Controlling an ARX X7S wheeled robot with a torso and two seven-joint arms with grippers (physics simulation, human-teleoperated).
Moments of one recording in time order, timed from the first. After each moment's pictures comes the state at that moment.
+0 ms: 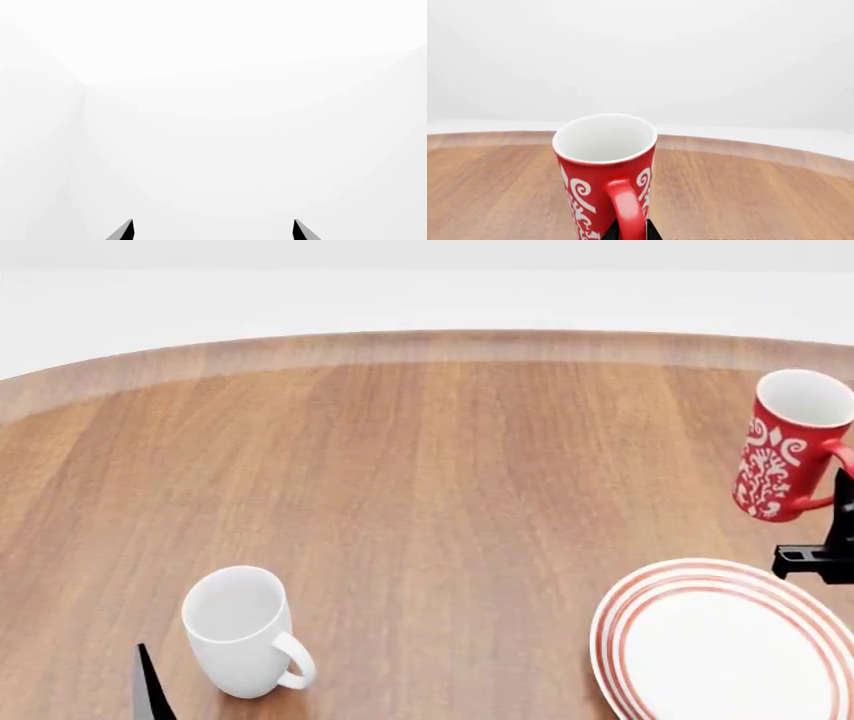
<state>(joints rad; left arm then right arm) -0.26 -0.40 0.65 -0.43 0.18 0.99 -0.90 0.90 0.70 -0.39 0.86 0.70 0.03 -0.32</state>
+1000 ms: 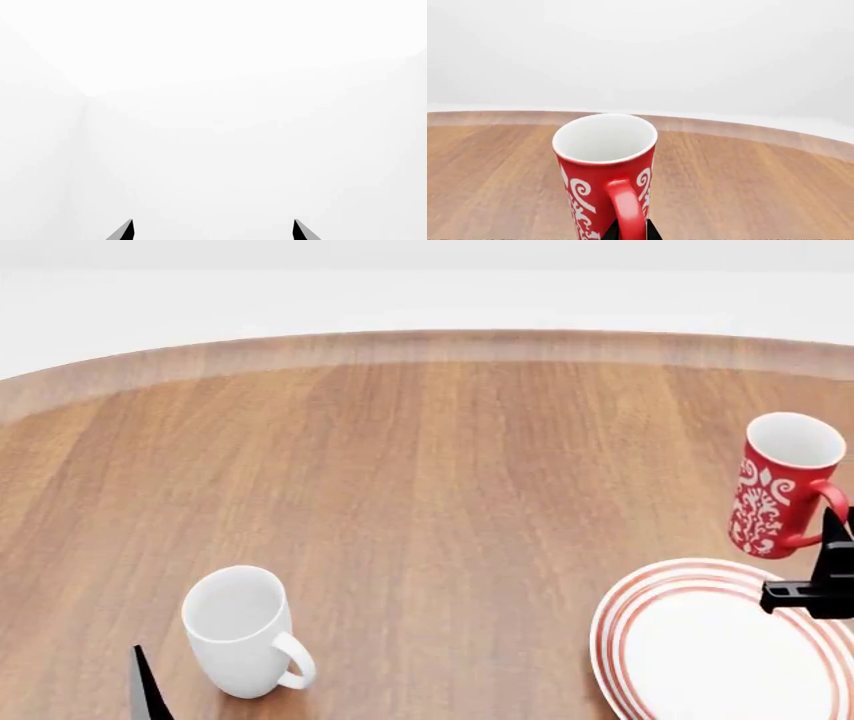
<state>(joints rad) -0.27 -0.41 0.66 -0.43 0.23 1.00 -0.97 0.89 0.64 -0.40 1.02 0.65 -0.07 -0.35</state>
